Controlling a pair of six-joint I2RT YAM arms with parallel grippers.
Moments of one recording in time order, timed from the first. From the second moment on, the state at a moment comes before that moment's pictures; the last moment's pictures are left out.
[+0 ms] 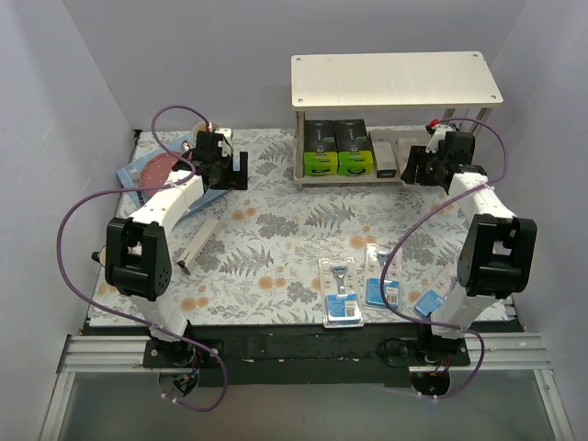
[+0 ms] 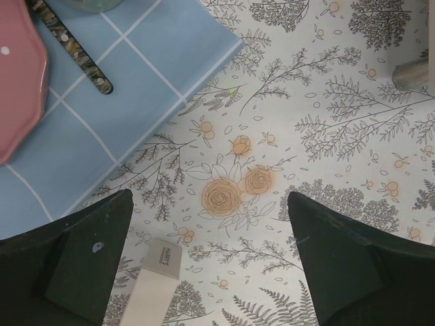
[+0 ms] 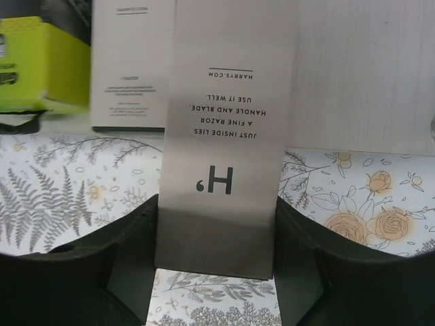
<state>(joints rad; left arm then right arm) -0.23 1.73 1.37 -0.44 -0.05 -0.14 -0.08 1.68 1.25 -0.27 -0.29 -0.01</state>
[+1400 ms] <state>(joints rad) -0.23 1.70 1.35 -0.44 -0.10 -0.05 -0.08 2.01 1.50 -0.21 -0.22 -0.08</state>
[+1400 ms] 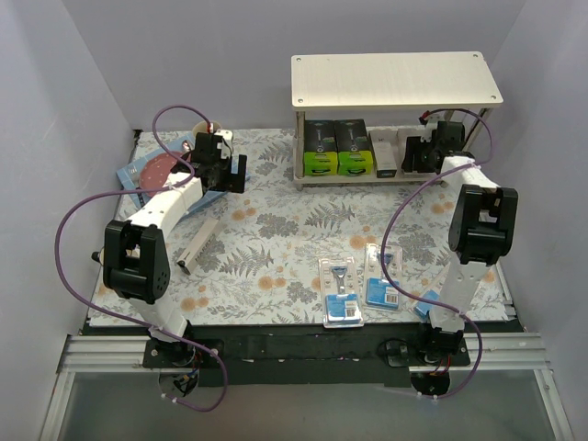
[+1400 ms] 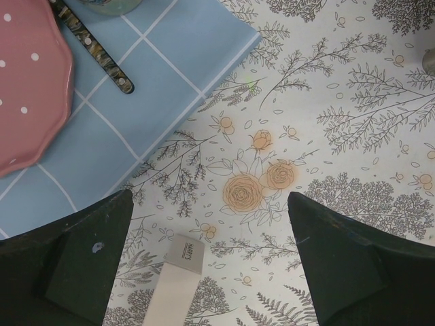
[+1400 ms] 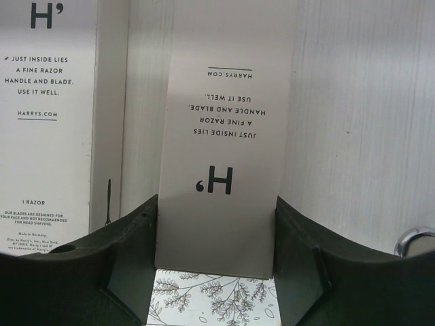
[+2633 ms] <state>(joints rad) -0.23 1.70 1.31 -0.42 -0.08 -0.06 -0.10 1.76 1.29 -0.27 -0.21 -0.13</state>
